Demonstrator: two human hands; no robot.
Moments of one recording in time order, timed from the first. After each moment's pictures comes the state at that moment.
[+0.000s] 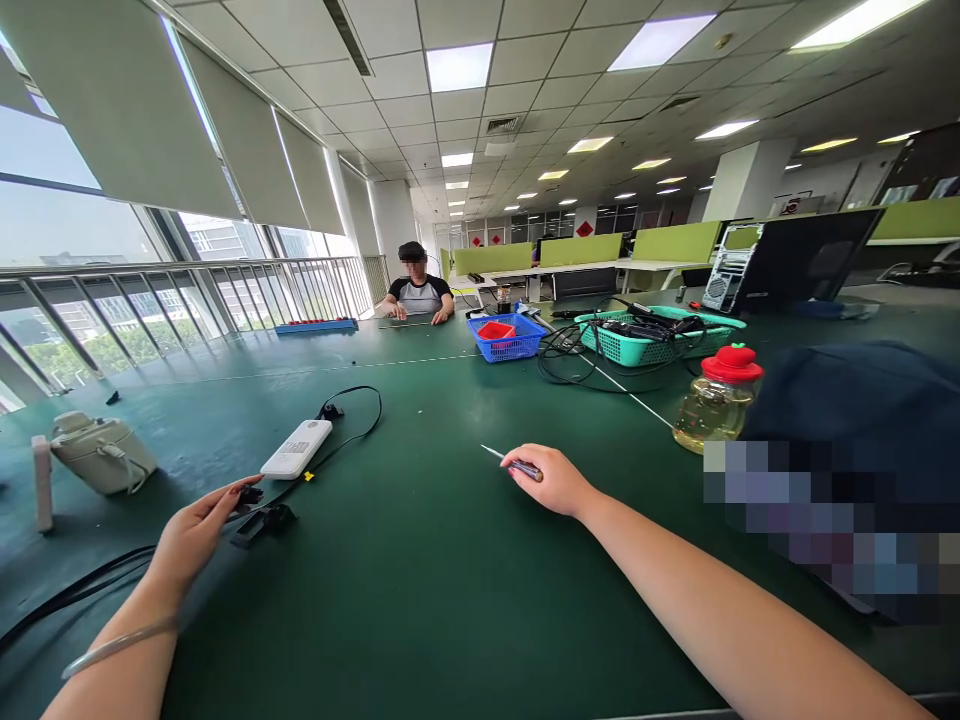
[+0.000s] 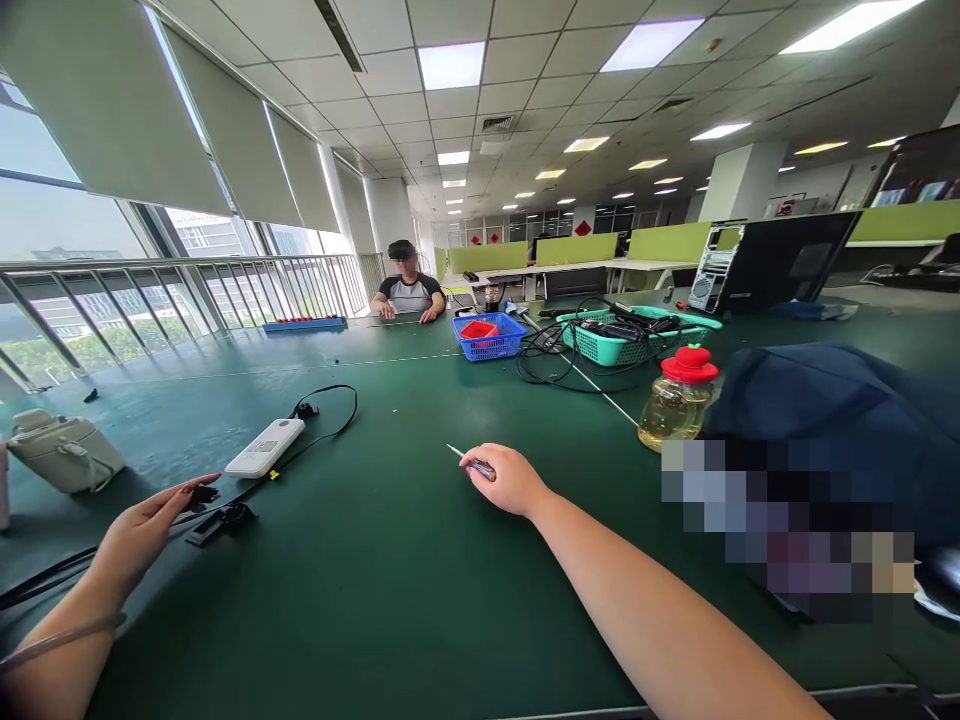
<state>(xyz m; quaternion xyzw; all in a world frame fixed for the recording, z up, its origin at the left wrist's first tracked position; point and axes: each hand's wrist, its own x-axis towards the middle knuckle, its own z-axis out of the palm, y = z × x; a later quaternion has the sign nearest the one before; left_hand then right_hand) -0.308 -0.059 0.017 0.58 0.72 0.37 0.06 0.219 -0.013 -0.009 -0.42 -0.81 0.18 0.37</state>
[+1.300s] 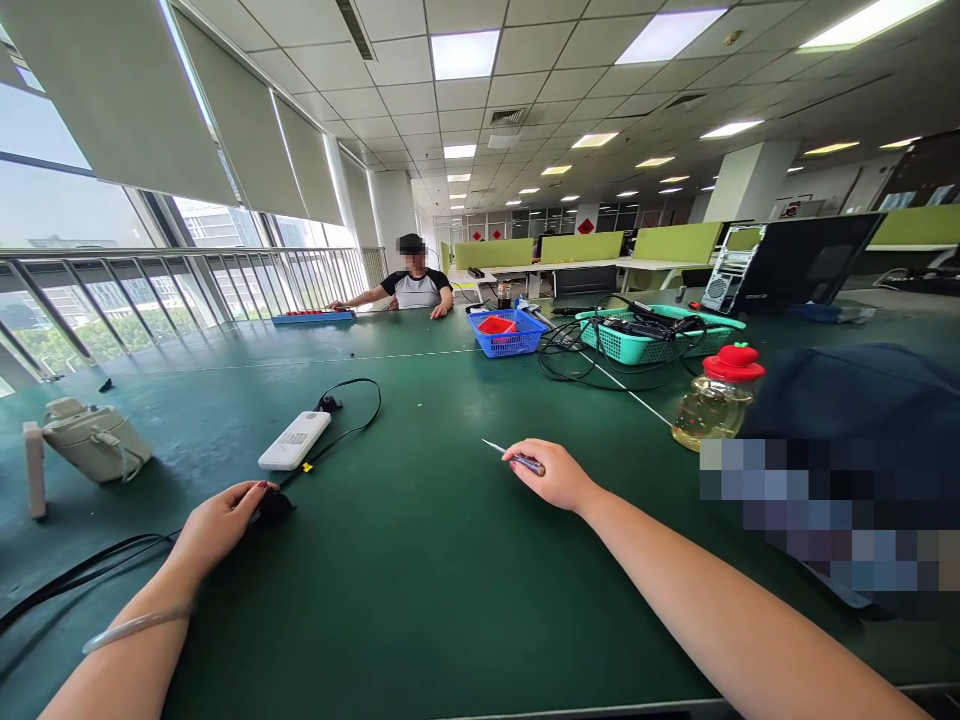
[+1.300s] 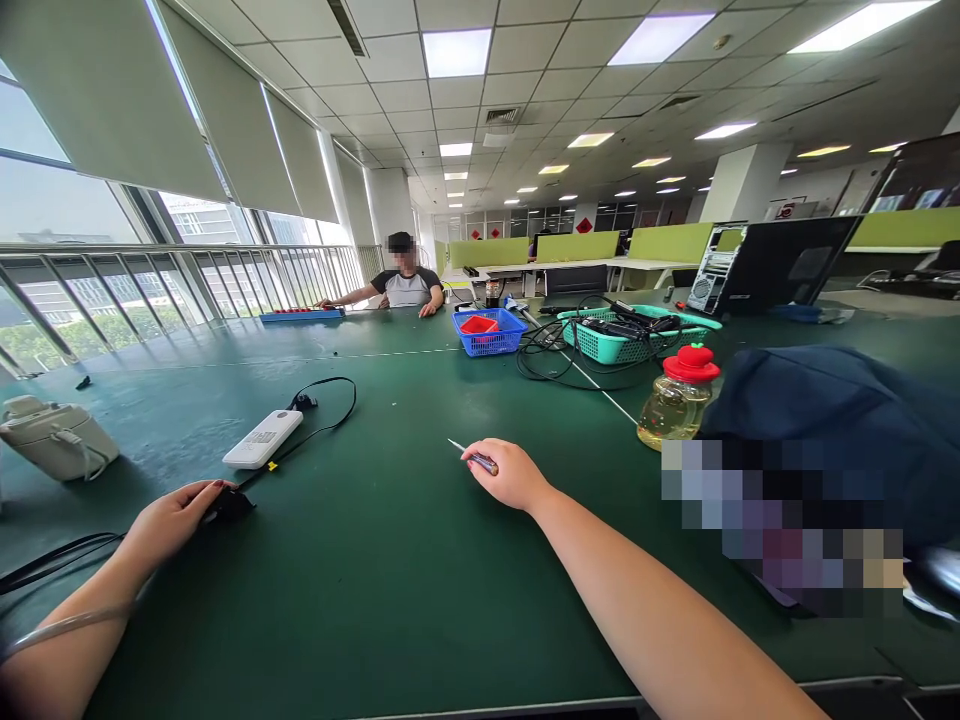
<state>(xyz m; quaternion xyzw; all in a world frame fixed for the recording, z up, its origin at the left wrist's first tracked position) -0.278 -0.056 0.021 0.56 0.80 0.22 0.05 0.220 -0.016 -0.007 -0.43 -0.81 0.17 0.37</state>
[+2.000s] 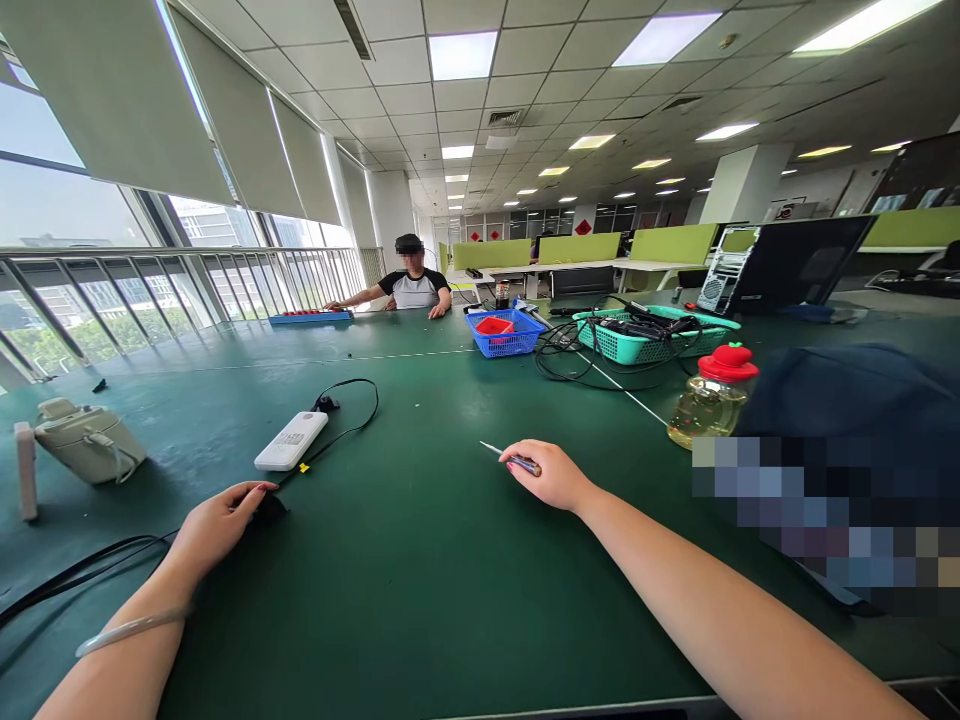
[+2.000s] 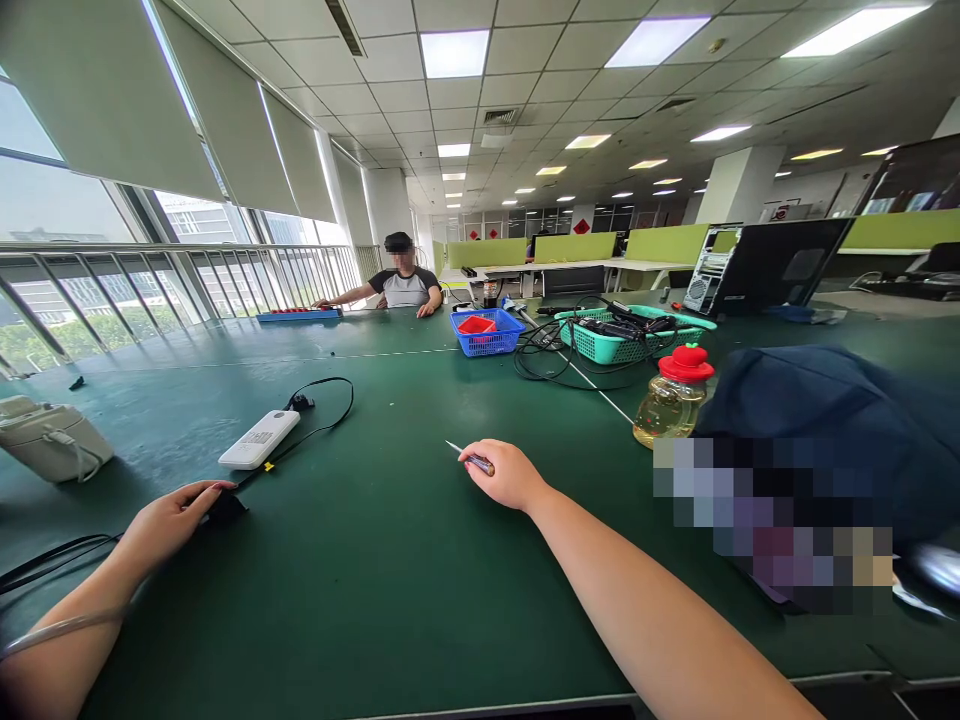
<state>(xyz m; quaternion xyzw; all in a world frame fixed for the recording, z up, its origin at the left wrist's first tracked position) -0.269 -0.061 0.027 0.58 0.79 0.18 0.06 0.221 -0.016 -0.007 -0.43 -0.81 0.17 0.36</state>
